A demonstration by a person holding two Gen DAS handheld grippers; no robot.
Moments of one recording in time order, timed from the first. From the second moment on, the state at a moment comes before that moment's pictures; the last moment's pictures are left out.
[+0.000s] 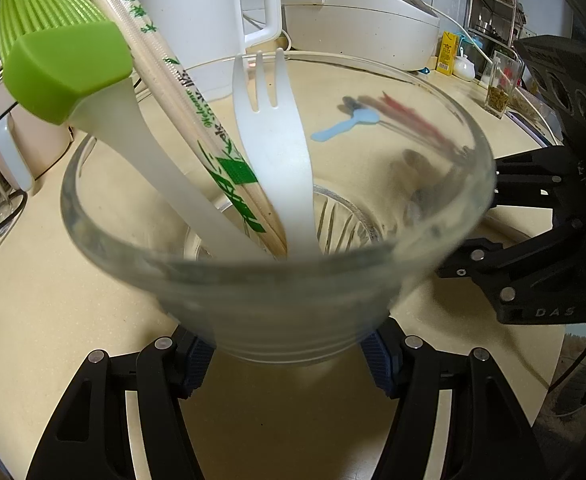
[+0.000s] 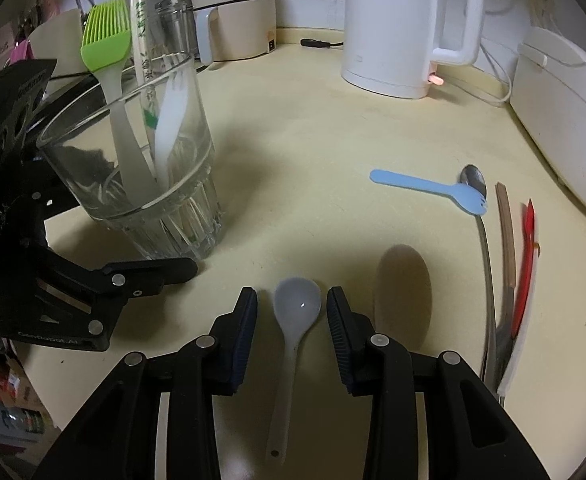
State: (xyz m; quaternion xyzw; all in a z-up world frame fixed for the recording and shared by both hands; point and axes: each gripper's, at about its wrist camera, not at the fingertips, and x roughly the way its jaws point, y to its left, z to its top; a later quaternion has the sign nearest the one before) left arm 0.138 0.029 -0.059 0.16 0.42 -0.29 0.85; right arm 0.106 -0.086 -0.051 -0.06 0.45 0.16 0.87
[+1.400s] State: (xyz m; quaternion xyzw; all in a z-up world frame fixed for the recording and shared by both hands) left arm 0.139 0.029 -0.059 0.16 0.41 -0.29 0.85; right arm 0.129 -0.132 0.035 0.02 0.33 0.14 0.93
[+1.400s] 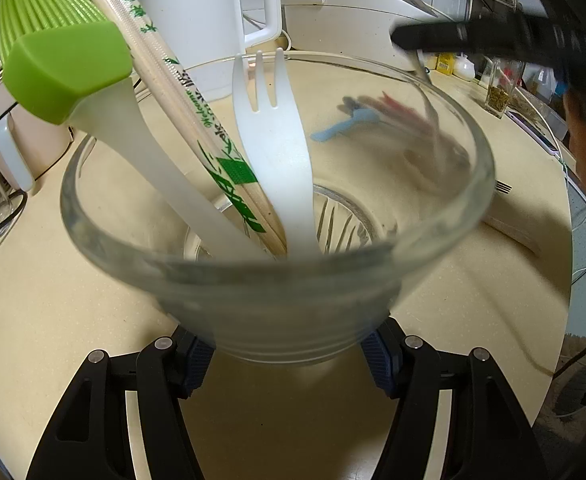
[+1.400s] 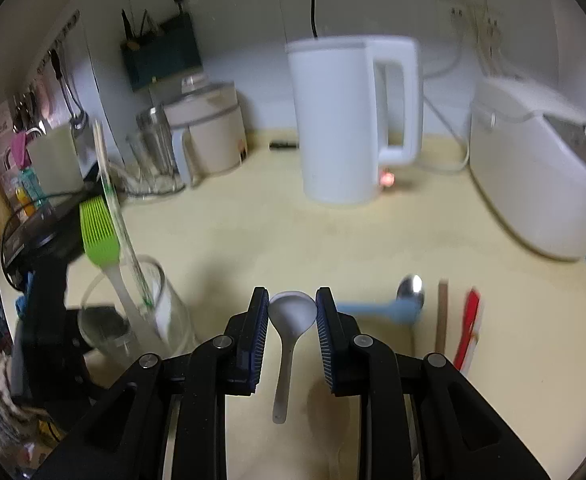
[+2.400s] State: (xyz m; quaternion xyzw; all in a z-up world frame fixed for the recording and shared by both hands) left arm 0.139 0.029 -0.059 0.16 0.41 -0.29 0.85; right arm 0.130 -0.083 0.122 0.09 0.25 0.28 0.92
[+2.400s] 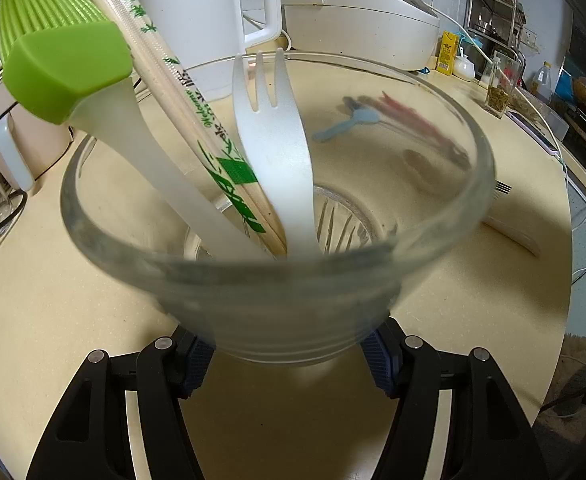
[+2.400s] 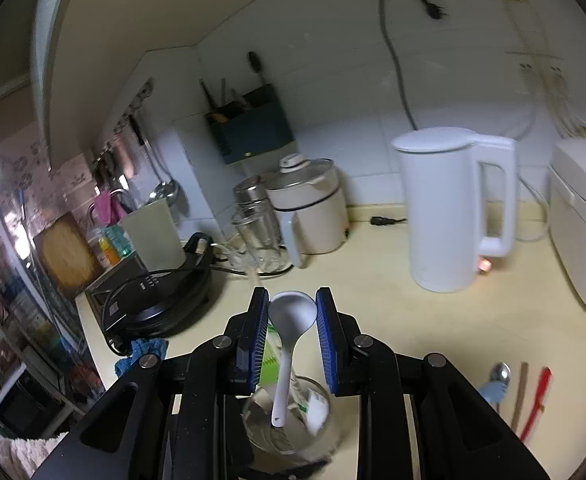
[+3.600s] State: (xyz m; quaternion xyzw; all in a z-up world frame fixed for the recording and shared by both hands) left arm 0.140 0.029 -0.060 0.16 0.41 -0.29 0.85; right arm 0.124 -0.070 0.052 0.04 0.33 0.25 0.91
